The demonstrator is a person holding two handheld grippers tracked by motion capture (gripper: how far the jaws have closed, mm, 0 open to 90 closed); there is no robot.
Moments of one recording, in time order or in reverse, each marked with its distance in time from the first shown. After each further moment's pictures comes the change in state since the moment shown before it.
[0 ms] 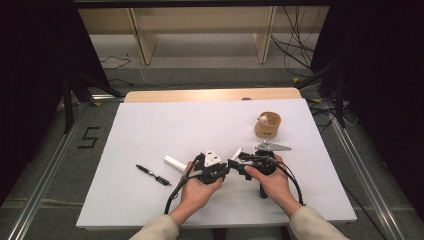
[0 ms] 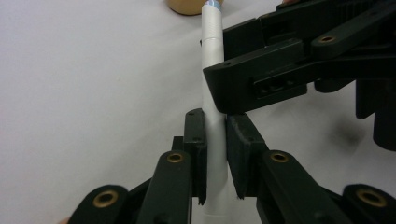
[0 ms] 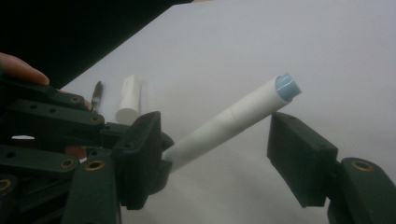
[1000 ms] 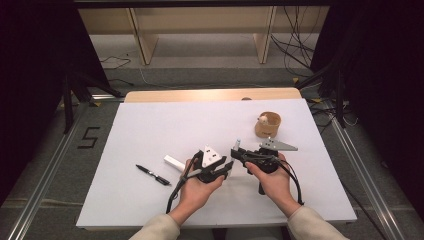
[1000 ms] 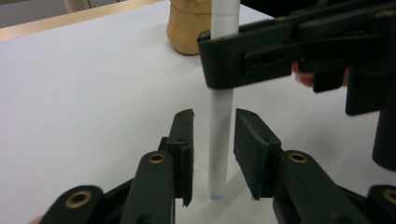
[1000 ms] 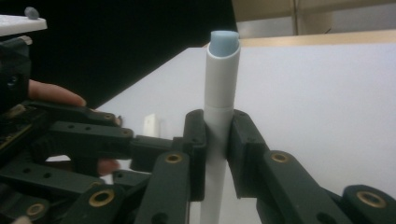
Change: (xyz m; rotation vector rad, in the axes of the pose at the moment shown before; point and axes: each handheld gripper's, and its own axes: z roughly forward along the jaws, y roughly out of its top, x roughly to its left) left arm -0.002 0.009 -0.014 -0.105 0.026 0.029; right arm 0.016 0.017 -0.016 -0.146 0.016 -0.064
